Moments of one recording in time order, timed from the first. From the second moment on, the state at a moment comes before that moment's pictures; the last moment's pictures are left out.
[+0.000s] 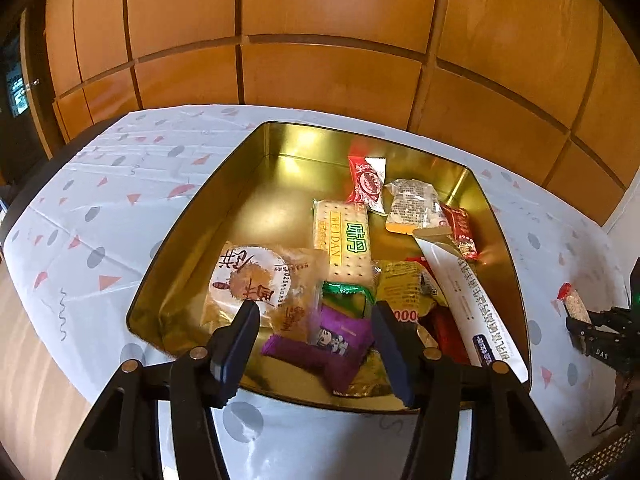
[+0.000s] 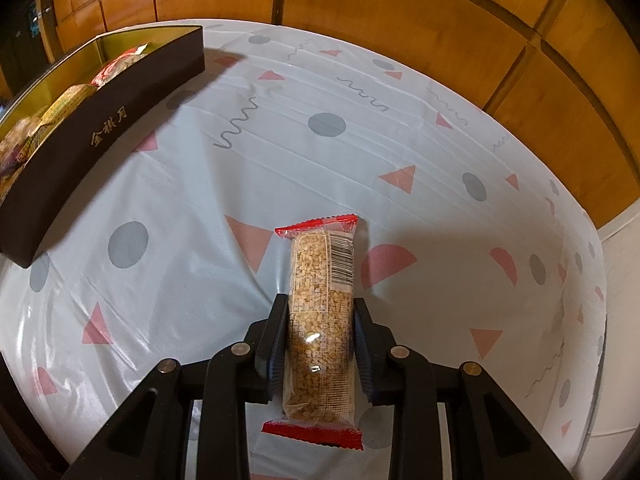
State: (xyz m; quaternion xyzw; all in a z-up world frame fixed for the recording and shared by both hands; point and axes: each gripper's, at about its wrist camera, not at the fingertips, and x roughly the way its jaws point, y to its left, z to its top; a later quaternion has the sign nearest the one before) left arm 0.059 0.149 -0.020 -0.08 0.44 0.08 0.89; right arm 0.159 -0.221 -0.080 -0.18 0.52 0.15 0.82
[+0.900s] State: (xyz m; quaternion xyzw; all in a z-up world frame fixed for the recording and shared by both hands) left arm 0.020 0.163 0.001 -0.07 0.40 0.09 0.91; right arm 0.163 -0.212 -0.070 -0.10 0.54 0.08 0.83
